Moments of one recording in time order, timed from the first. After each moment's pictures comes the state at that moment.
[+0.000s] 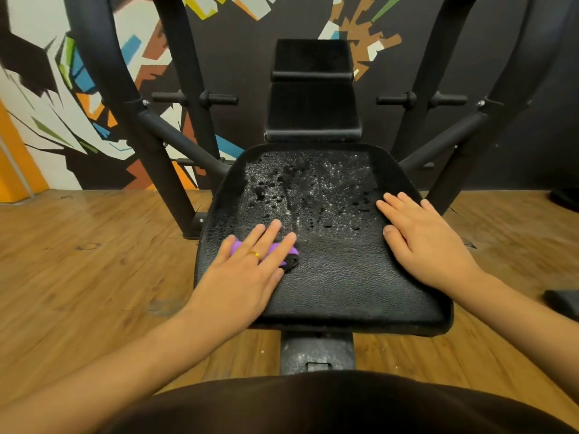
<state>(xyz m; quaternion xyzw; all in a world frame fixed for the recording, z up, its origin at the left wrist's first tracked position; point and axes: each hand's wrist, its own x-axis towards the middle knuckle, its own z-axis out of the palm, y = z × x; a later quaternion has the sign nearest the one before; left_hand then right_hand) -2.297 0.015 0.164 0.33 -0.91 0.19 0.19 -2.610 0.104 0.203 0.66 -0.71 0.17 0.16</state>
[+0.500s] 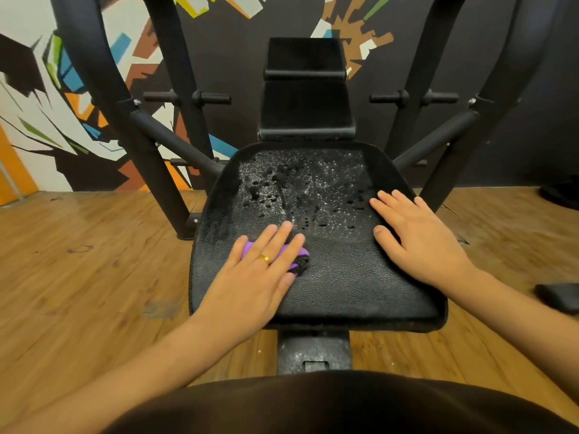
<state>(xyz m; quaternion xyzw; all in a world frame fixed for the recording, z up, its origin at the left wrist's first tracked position) -2.310 0.021 0.159 0.30 -0.91 0.18 0.20 -2.608 0.106 0.205 0.66 -0.72 0.16 0.17</state>
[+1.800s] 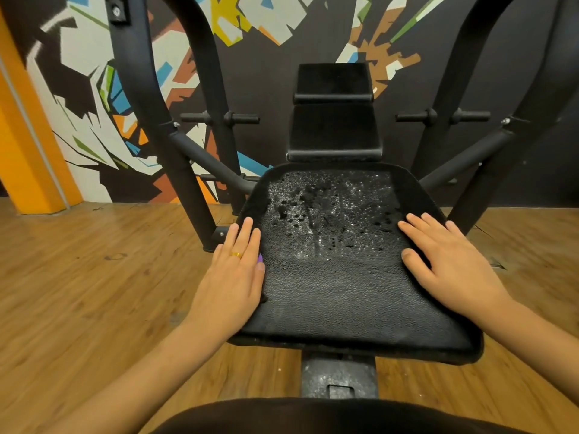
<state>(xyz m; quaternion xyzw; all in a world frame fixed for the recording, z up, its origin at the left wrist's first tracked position) -2.268 -0.010 0.173 0.43 -0.86 0.06 0.29 -2.612 0.104 0.201 0.65 -0.72 0.17 0.17</state>
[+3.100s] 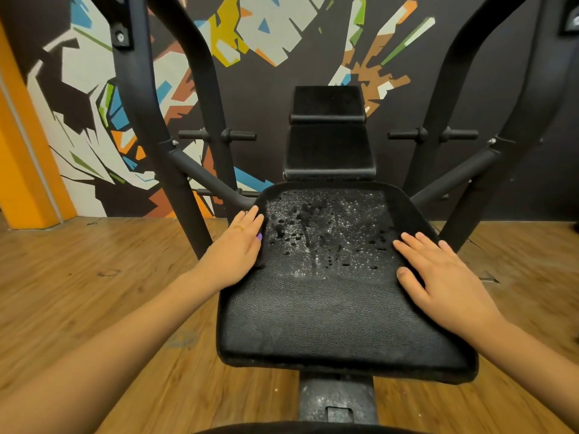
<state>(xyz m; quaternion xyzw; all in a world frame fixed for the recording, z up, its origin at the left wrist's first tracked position) -2.284 -0.085 0.232 0.40 -0.89 -0.04 0.23 -2.610 0.107 0.201 0.64 -0.73 0.18 0.17</state>
